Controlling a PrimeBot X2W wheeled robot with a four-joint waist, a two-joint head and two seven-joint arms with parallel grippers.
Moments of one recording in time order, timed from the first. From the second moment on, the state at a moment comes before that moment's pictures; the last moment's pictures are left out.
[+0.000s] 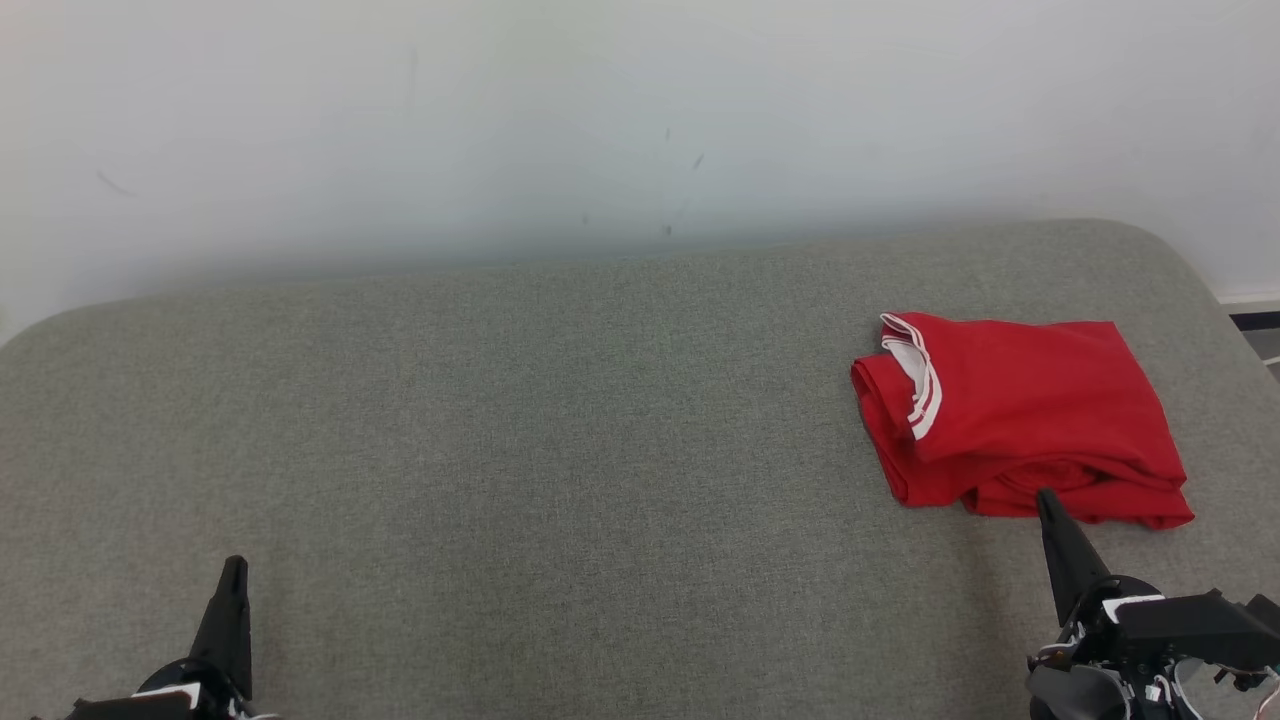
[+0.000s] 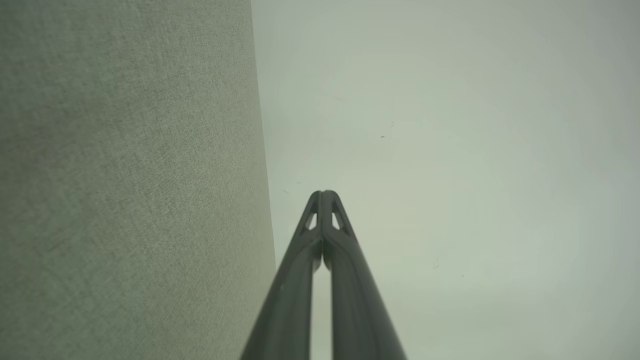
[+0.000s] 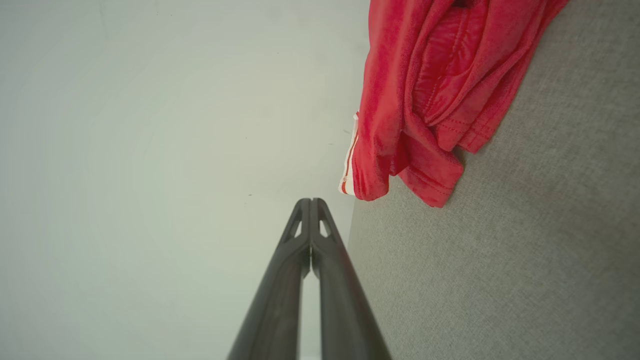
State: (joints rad) left arm -0.09 0.04 0.09 0.30 -1.59 -0.12 0.11; right arm -0.09 -0.05 -0.13 0.30 1.60 0.12 0.11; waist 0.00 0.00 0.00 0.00
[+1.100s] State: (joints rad) left arm -0.09 0.04 0.09 0.30 -1.59 -0.12 0.11; right arm -0.09 -0.05 -0.13 0.30 1.60 0.12 0.11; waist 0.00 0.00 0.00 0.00
